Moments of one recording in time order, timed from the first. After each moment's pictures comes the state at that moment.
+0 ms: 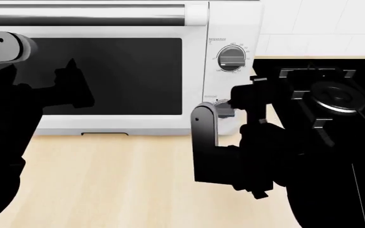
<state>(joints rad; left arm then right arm) -0.84 -0.60 -0.08 0.65 -1.52 -1.16 -1.10 1.92 0.61 -1.47 -0.81 1.24 1.53 0.37</state>
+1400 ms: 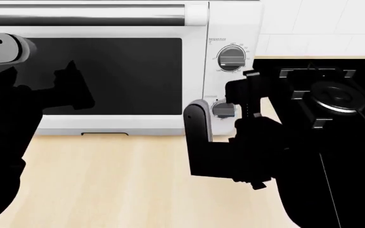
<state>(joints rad) -0.83 -0.62 -0.07 0.64 -1.53 -1.12 -1.11 2.02 0.55 -1.63 -0.74 1.24 1.46 0.43</state>
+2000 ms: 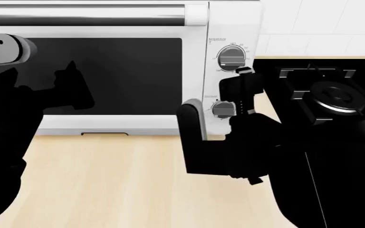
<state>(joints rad) -0.82 -0.63 -0.06 0.64 -1.53 -1.10 -1.11 2.04 0.52 -1.69 -0.72 1.19 1.43 0.42</state>
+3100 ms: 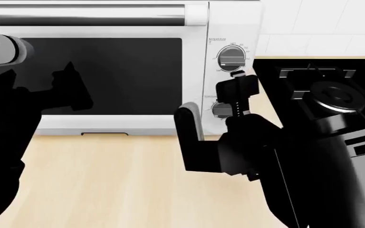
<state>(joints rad) -0.81 -0.65 -0.05 0.65 -1.54 -1.07 -1.12 2.02 0.45 -1.77 -0.65 1.19 1.44 0.48</state>
